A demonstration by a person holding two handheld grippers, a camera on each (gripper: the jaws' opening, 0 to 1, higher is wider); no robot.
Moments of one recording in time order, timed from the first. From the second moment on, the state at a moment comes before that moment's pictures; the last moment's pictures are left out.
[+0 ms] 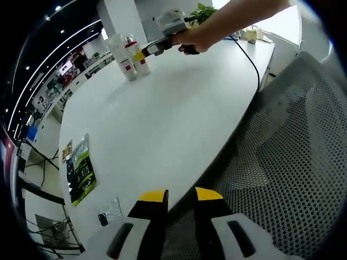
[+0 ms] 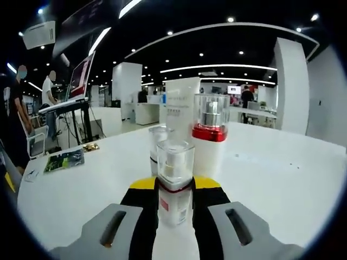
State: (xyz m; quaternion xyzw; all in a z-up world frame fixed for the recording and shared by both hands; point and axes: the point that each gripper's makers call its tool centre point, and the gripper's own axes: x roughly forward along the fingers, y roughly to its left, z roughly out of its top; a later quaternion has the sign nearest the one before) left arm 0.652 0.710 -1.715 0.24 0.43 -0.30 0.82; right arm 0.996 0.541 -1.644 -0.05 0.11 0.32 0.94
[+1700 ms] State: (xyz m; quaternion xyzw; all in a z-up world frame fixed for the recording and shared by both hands) left arm 0.652 0.710 -1.717 0.23 0.45 -0.29 0.81; right arm 1.005 0.511 -1.677 -0.08 0.17 0.32 0.93
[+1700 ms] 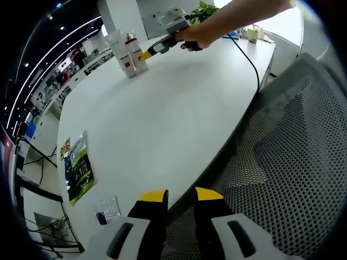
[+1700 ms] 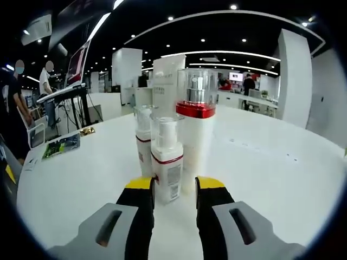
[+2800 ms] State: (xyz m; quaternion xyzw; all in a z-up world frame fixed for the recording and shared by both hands) left arm 0.659 0.712 -1.711 0.24 0.43 -0.29 0.82; right arm 0.890 0.531 -1.666 0.12 0.26 0.34 0.89
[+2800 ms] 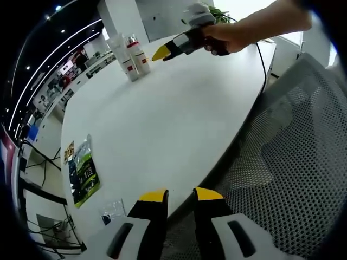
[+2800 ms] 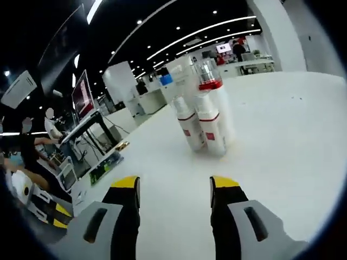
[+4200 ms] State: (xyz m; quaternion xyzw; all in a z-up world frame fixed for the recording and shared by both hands) left arm 0.666 0.718 -1.691 0.26 0.40 -0.29 0.83; right arm 0.711 0.591 -1.583 0.11 0.26 0.45 0.85
